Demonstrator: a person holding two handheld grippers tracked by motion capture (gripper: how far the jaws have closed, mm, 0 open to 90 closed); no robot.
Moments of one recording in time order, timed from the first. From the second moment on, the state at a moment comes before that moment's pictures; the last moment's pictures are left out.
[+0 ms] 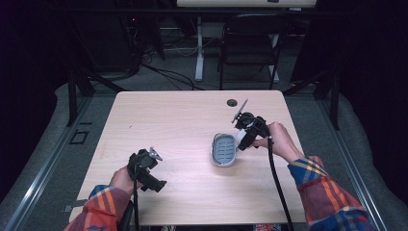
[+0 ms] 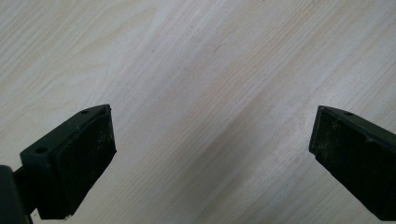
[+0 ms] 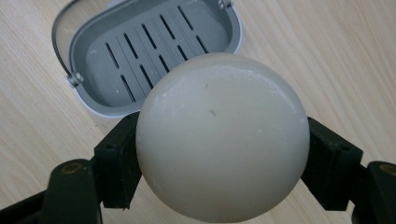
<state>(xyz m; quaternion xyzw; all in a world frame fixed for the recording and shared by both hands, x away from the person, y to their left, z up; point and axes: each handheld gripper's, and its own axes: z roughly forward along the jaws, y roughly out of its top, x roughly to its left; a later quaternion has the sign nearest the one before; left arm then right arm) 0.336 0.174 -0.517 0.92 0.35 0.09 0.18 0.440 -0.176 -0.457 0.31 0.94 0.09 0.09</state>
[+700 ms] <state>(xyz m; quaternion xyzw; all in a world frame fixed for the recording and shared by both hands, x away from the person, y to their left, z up) 0.335 0.174 -0.517 0.92 0.34 0.09 0.18 0.447 -0.141 -0.450 0.28 0.95 0.09 0.09</state>
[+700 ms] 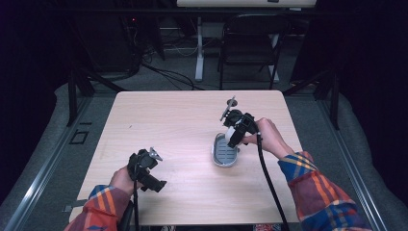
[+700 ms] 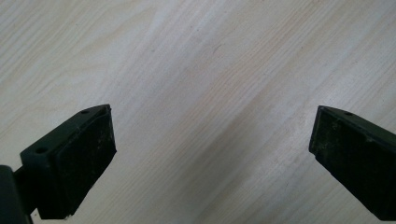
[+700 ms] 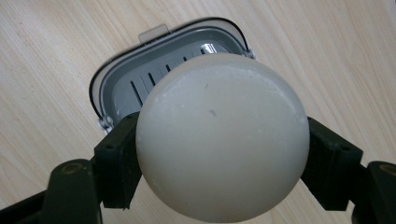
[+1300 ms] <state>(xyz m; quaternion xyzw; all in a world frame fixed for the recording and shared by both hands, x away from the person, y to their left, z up) 0.335 0.173 -0.517 0.92 0.35 0.09 0.17 0.452 -0.127 -0.462 0.28 0.95 0.09 0.07</state>
